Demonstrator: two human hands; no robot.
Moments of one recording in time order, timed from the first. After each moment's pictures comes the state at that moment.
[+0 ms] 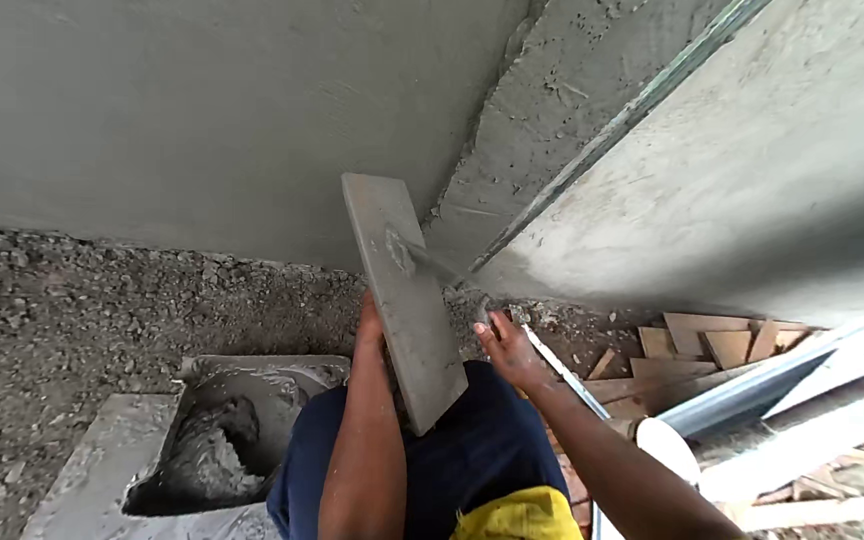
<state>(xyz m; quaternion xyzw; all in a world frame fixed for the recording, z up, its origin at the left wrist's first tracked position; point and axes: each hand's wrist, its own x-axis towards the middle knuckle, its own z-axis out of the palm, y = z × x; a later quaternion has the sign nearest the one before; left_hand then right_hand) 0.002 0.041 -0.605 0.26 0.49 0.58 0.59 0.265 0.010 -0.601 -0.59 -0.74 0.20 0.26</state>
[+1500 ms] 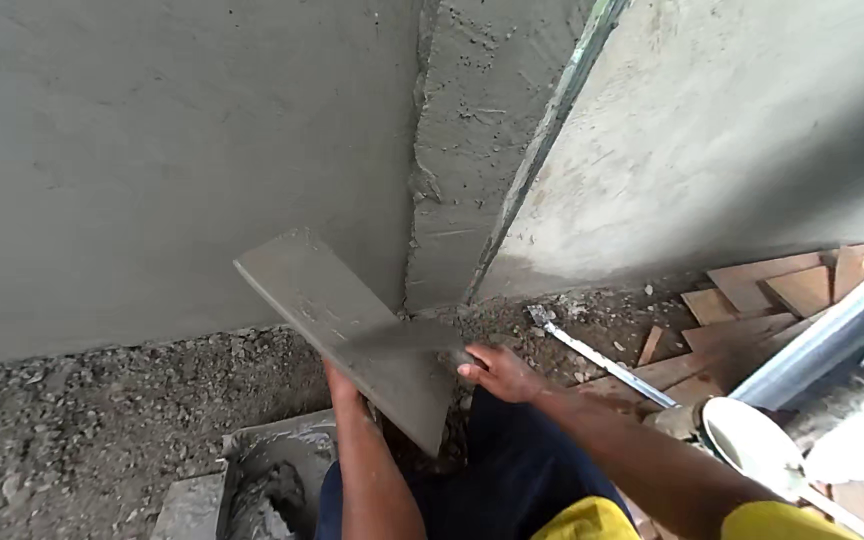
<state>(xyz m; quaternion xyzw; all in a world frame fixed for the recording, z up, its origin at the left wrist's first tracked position) -0.020 0.028 -0.603 0.24 0.55 0.65 0.45 0.266 0.016 -0.608 -0.46 -0.81 0.26 0.25</state>
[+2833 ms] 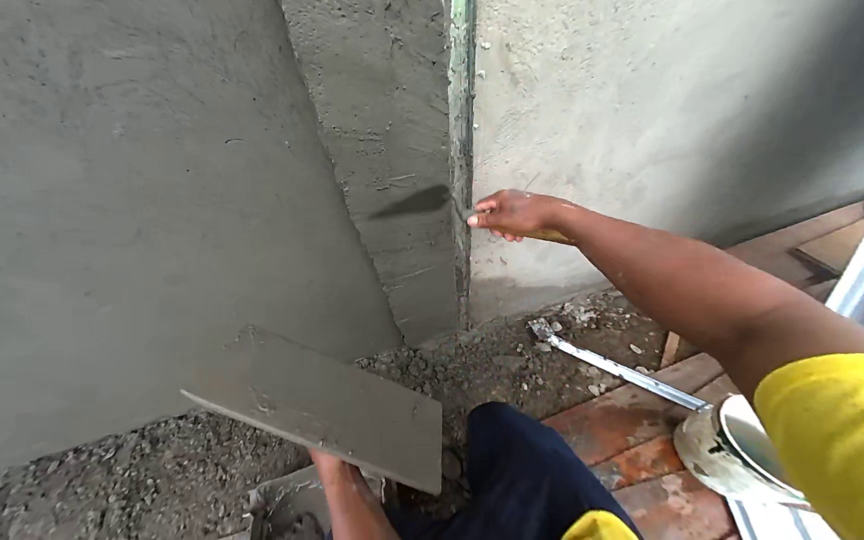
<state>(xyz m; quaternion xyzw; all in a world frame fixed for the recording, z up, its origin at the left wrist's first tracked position) 0.129 -0.077 -0.412 0.18 0.68 0.62 0.33 0.440 0.174 -0.357 -0.57 -0.74 0.31 0.17</state>
